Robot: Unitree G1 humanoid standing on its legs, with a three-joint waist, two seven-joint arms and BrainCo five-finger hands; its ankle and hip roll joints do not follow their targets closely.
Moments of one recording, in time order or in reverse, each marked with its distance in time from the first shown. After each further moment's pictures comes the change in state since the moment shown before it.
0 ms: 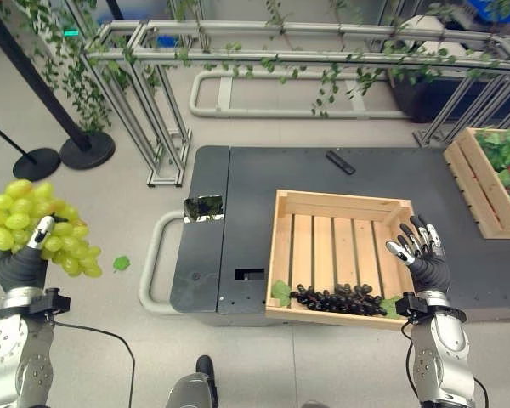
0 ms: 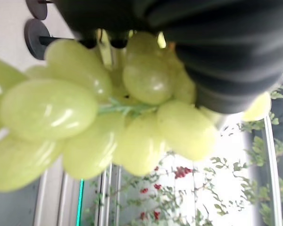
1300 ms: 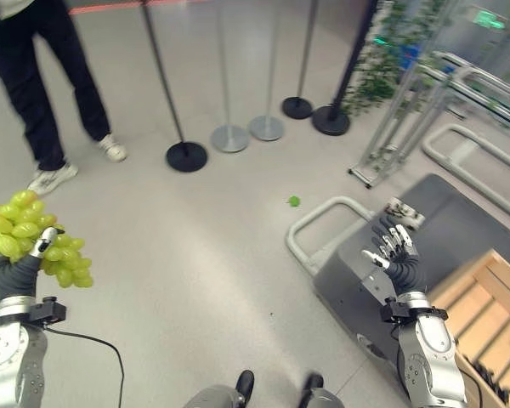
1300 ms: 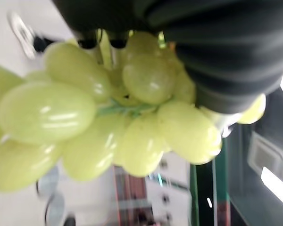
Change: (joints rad) left arm -0.021 0.026 0.031 0.057 0.149 -0.011 0.054; right arm 0.039 0.000 0.109 -0.038 -0.036 -0.010 0.042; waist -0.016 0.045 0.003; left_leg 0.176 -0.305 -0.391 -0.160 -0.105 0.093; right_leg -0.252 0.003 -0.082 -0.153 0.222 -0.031
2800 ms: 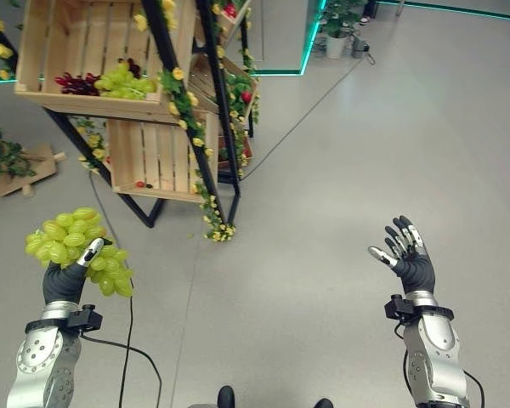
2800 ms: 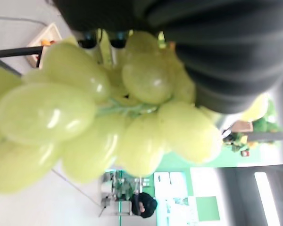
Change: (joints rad) left arm 0.016 -0.023 -0.195 -0.011 -0.035 0.003 -0.051; right arm -0.019 0.044 -0.055 0.059 -0.091 -0.003 -0.053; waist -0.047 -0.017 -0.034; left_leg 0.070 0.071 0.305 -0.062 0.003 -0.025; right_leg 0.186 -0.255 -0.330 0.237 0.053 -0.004
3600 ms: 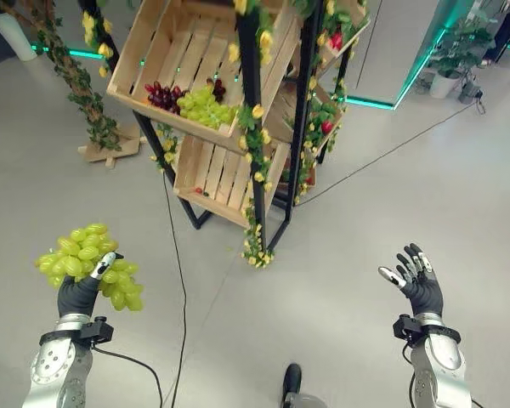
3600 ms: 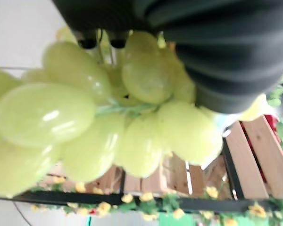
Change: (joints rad) left arm 0.042 -0.079 0.005 -0.002 0.033 0.027 -0.023; right arm 0.057 0.003 -0.043 0.099 0.002 0.002 -0.012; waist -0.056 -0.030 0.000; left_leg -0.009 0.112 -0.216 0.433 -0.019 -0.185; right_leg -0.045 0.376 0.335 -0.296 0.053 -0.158
